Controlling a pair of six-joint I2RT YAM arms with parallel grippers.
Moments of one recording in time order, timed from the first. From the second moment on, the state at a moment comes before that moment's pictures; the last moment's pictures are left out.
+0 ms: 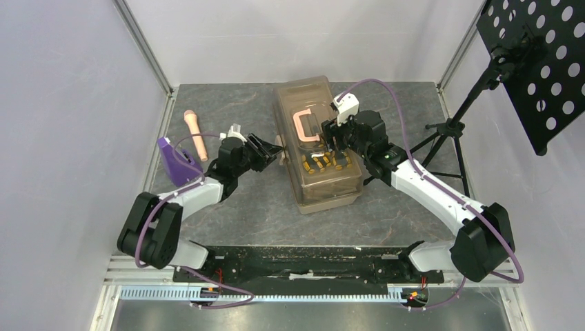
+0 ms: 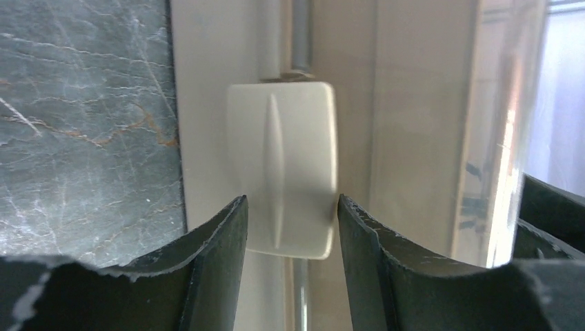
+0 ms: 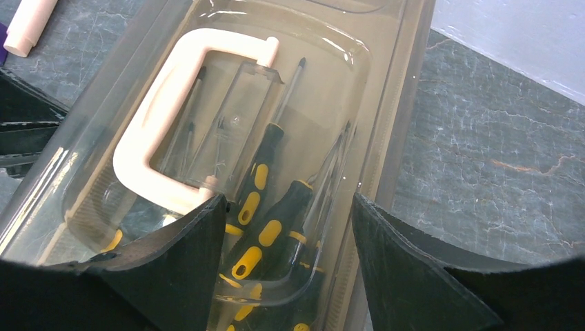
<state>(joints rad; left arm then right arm) -0.39 1.38 0.62 0.39 0.18 -1.11 0.57 1.34 1.02 -0.01 0.03 -0.06</state>
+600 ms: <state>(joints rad) -0.35 1.54 0.53 0.75 0.28 -1.28 0.53 1.36 1.19 -0.15 0.03 -0.06</state>
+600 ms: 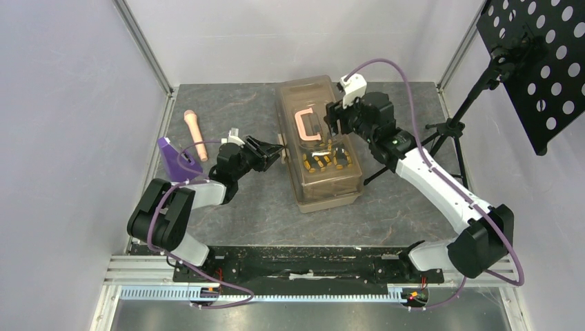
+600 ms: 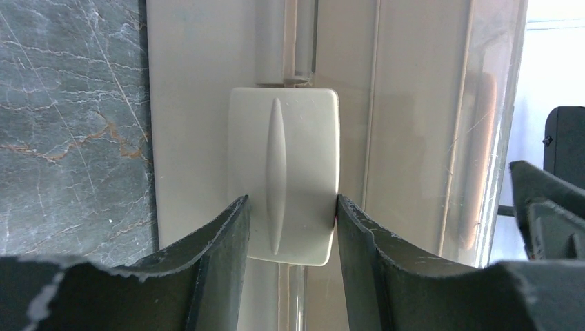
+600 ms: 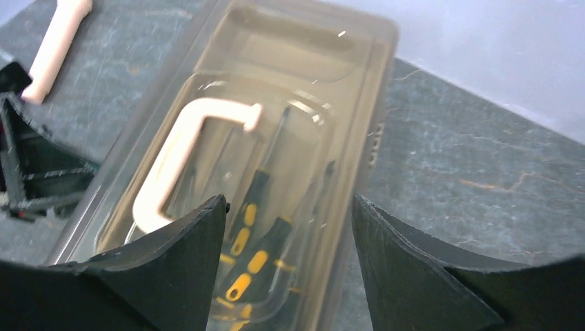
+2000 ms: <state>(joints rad) -0.32 1.60 0.52 0.87 0.35 -1.33 0.36 1.40 1.01 0.08 -0.18 0.14</state>
